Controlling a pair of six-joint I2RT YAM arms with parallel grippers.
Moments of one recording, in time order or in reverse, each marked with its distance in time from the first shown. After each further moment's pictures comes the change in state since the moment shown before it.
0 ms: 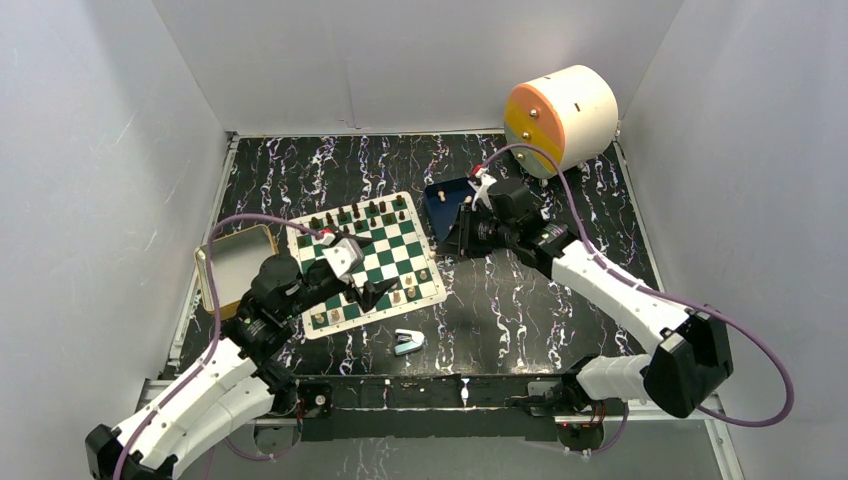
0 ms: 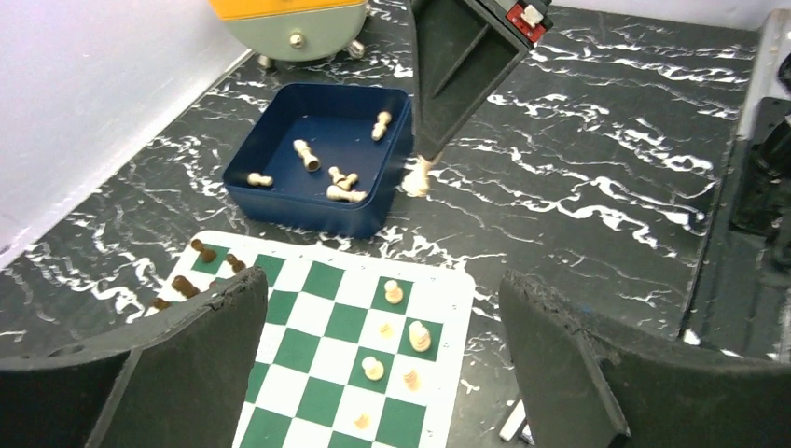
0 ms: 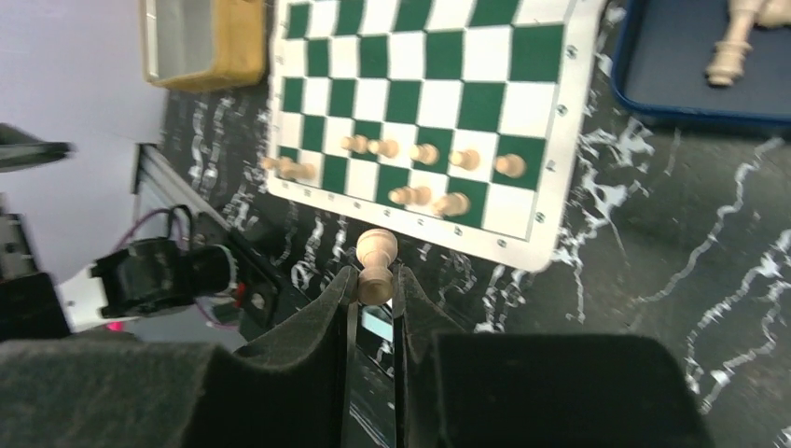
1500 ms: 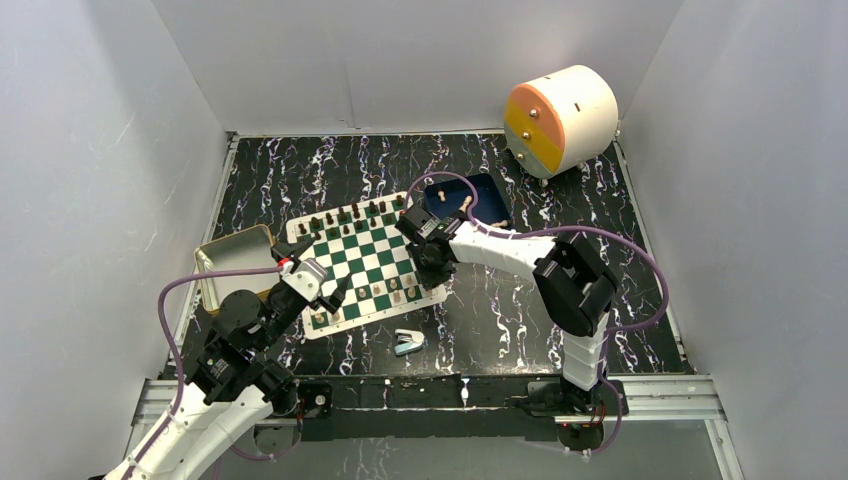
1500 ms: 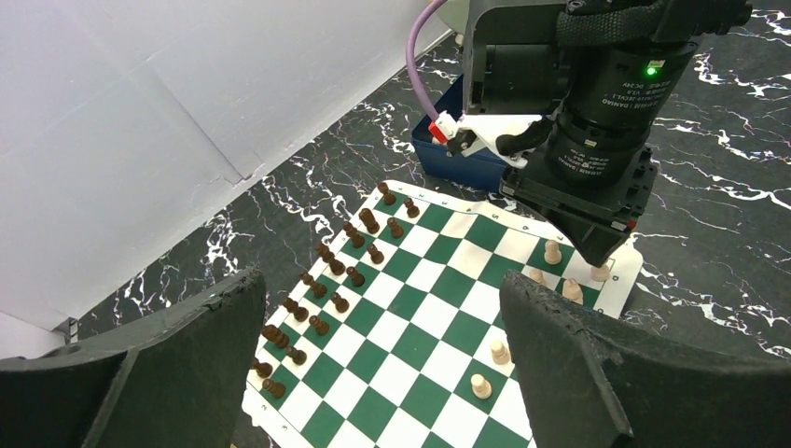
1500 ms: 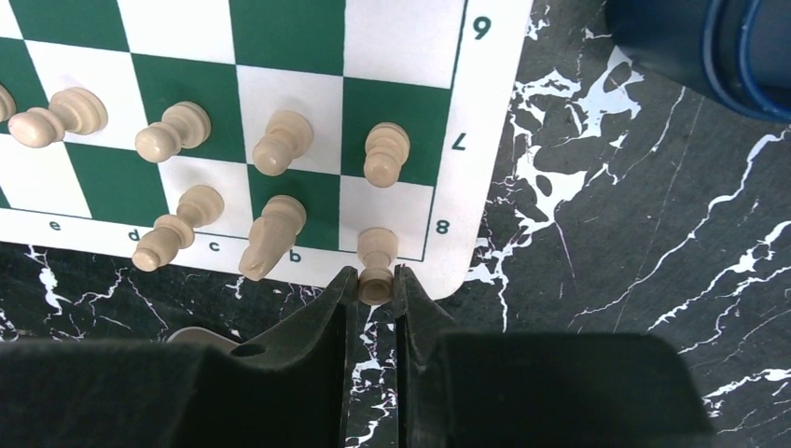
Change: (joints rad) left arm 0.000 -0.373 -0.030 -0.266 -0.378 0.200; right arm 0.249 0.627 0.359 -0.391 0.398 -0.141
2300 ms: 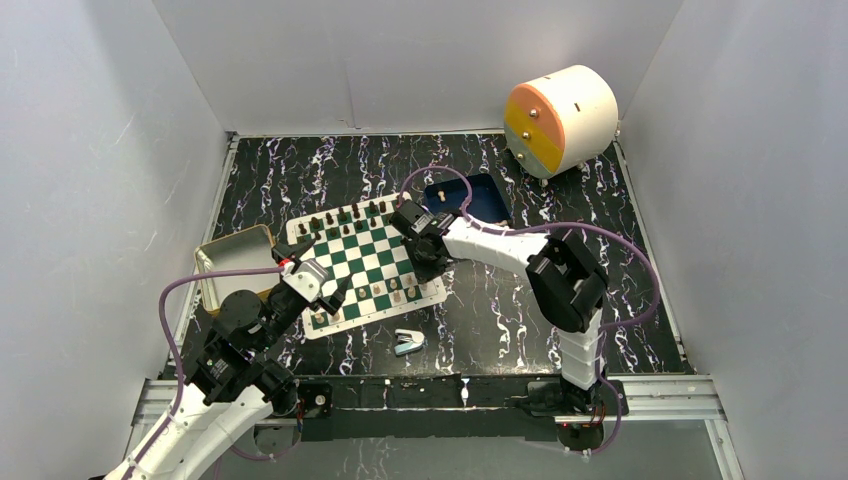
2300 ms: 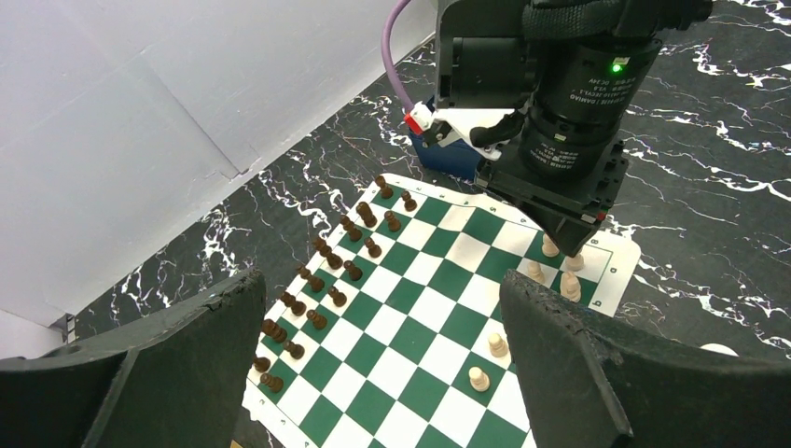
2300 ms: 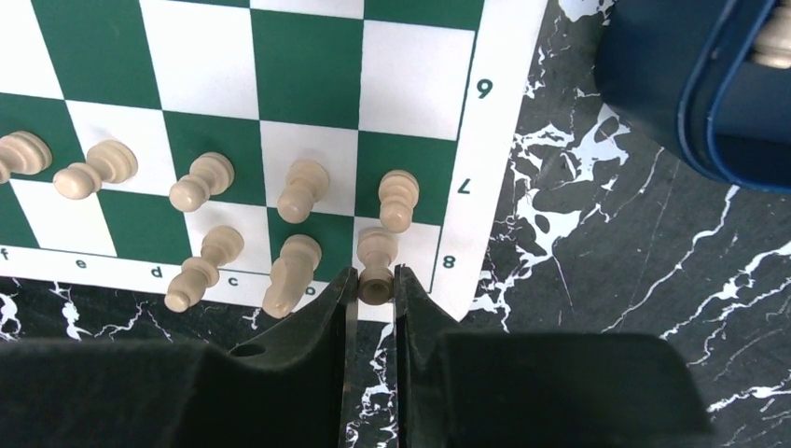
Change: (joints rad) left arm 0.000 -0.004 0.000 -0.018 0.002 0.000; right arm 0.003 0.041 0.074 -0.014 0.039 0.000
